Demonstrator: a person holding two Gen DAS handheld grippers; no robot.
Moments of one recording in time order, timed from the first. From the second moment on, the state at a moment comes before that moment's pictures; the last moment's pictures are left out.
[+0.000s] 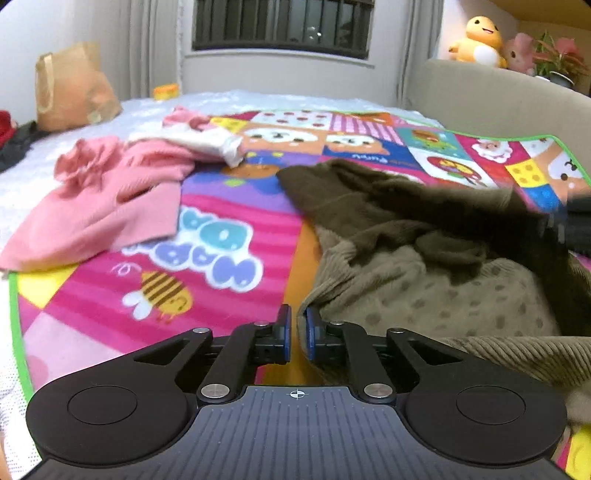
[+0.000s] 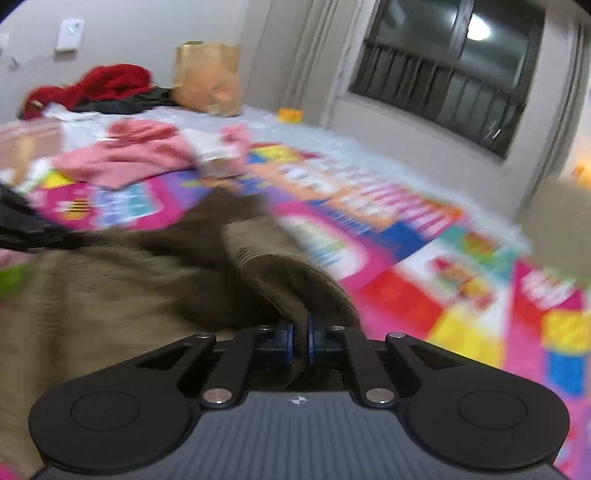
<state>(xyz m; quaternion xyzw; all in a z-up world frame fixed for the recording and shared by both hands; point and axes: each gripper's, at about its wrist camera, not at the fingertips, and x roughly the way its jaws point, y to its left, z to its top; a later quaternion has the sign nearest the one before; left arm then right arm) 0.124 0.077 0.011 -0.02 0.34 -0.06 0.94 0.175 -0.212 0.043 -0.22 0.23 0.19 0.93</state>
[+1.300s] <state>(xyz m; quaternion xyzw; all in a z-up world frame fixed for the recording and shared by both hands) 0.047 -0.029 0.013 0.05 0.40 -0.34 0.85 0.164 -0.362 0.068 -0.12 0.21 0.05 0.97</state>
